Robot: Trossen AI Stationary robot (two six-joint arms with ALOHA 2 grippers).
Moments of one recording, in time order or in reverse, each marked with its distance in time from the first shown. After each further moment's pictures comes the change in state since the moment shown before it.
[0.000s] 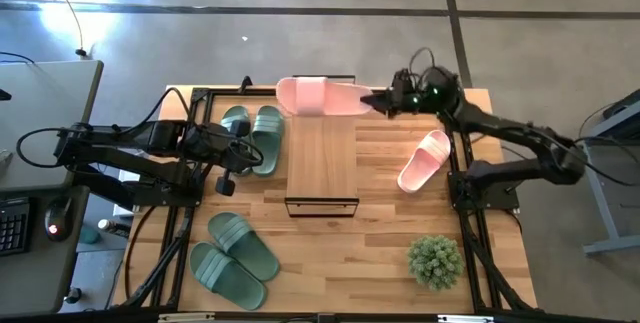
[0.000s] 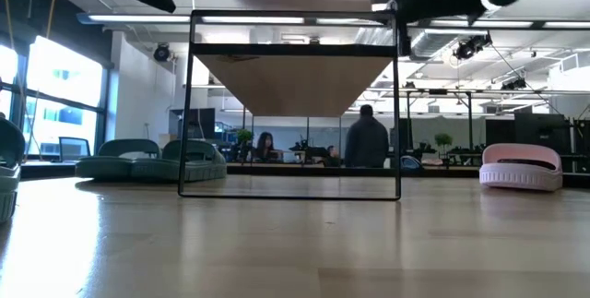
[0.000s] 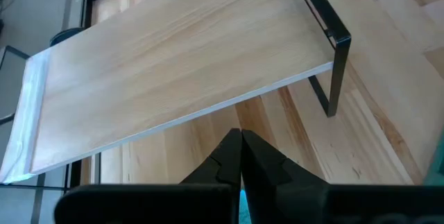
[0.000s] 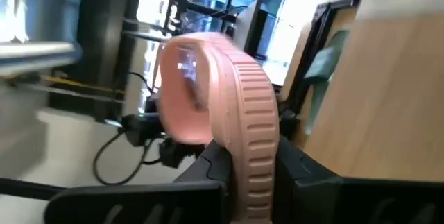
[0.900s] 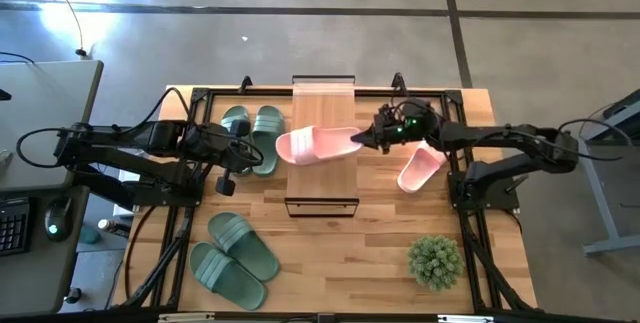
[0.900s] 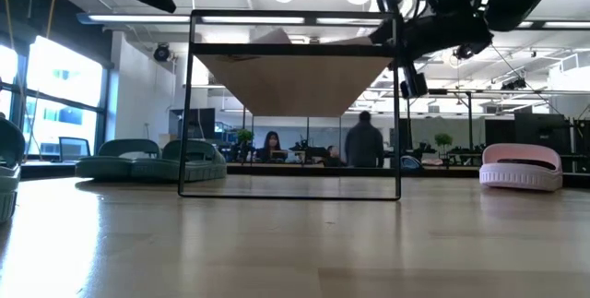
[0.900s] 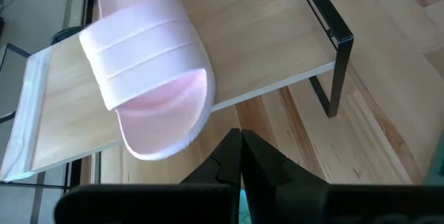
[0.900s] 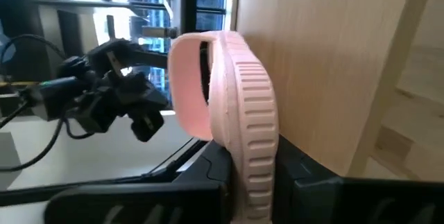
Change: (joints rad) left arm 0.000 0.000 0.000 0.001 -0.003 -0.008; right arm 0.181 0.110 -0.152 0.079 0.085 0.115
